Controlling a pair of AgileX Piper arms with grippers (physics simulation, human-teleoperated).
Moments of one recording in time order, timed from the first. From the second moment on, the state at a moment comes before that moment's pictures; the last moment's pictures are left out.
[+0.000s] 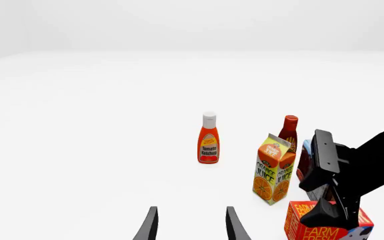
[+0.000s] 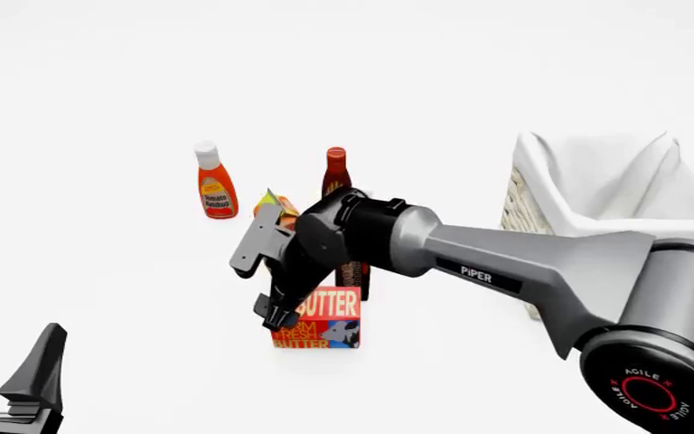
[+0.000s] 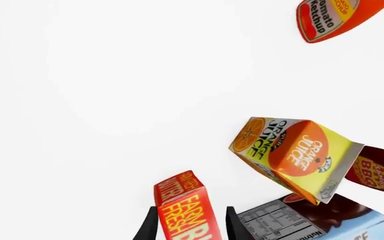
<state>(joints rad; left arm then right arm) 0.00 0.01 0.00 0.00 0.00 0.86 2.05 -1.60 0.69 -0.42</state>
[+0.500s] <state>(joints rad) 0.00 0.01 0.00 0.00 0.00 0.86 2.05 -1.60 0.69 -0.41</state>
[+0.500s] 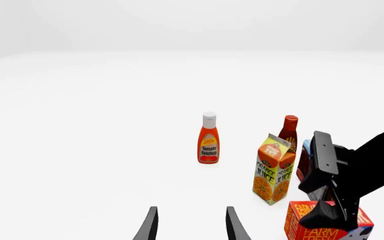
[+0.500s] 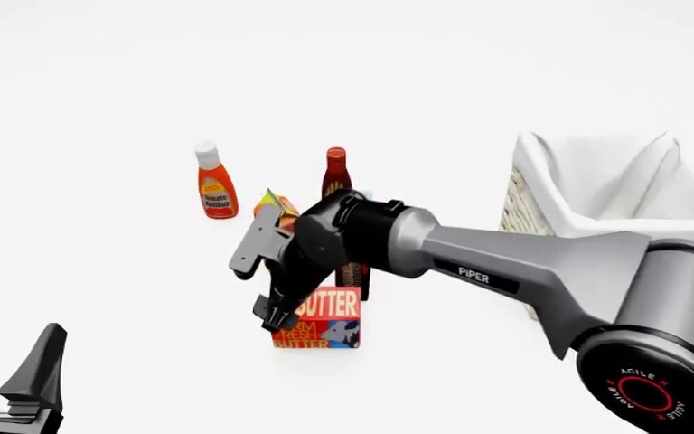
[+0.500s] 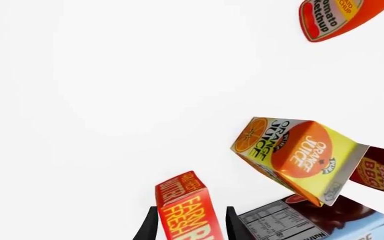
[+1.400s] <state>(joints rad) 0.00 0.01 0.00 0.00 0.00 0.86 2.07 -1.58 0.70 -0.42</state>
